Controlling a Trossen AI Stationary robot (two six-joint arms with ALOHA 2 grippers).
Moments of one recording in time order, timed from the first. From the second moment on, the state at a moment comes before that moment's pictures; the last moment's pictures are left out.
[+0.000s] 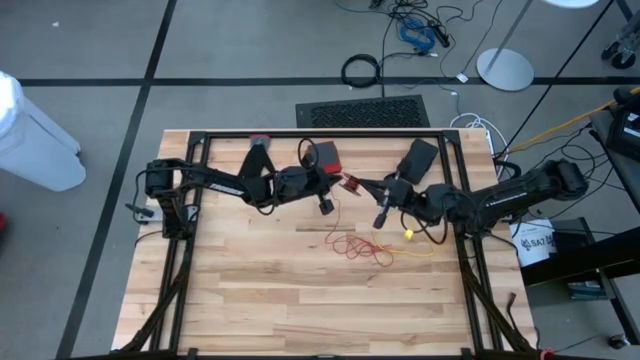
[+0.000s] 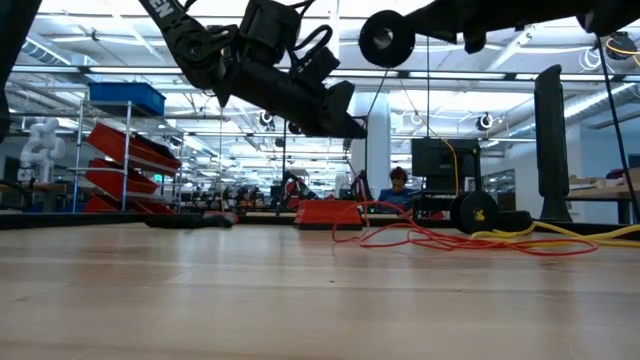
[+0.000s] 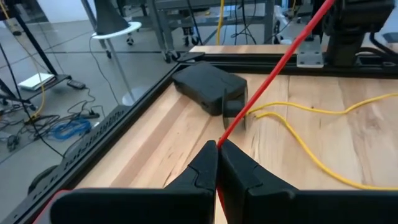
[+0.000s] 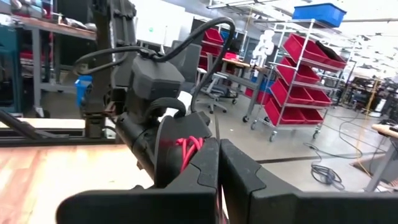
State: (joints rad) left arm 0.17 1.81 0.94 0.60 -0.23 0.10; right arm 0.16 1.07 0.53 0.67 0.59 -0.23
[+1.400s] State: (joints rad) left arm 0.18 1.82 0.94 0.33 -0.20 0.09; right arm 0.20 0.97 0.51 -0.28 0.81 0.34
